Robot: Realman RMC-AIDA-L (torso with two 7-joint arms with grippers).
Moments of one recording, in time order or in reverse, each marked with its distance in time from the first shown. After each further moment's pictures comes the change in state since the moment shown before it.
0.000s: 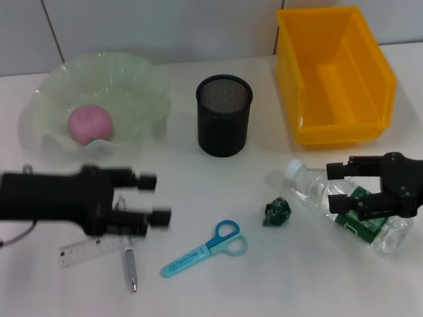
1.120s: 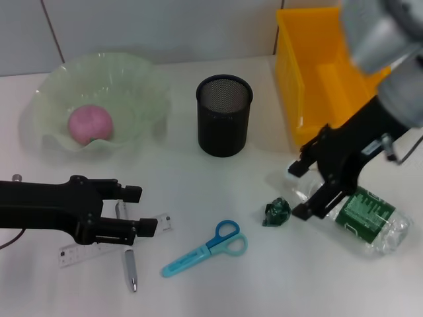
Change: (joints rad) left arm 0.000 -0.001 -0.038 0.013 0.095 -0.010 -0.008; right arm 0.314 0.093 -0.516 -0.469 -0.401 0.050 0.386
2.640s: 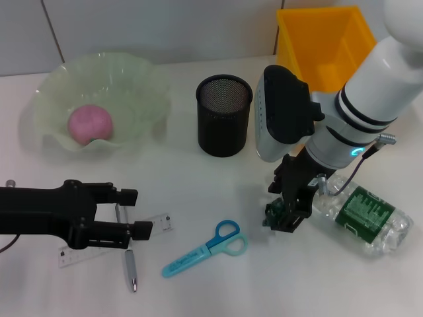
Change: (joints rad) left arm 0.017 0.001 -0.026 -0.006 -0.012 0.027 0.003; right arm 0.008 0.032 -0.420 0.202 -0.067 0.431 0.079
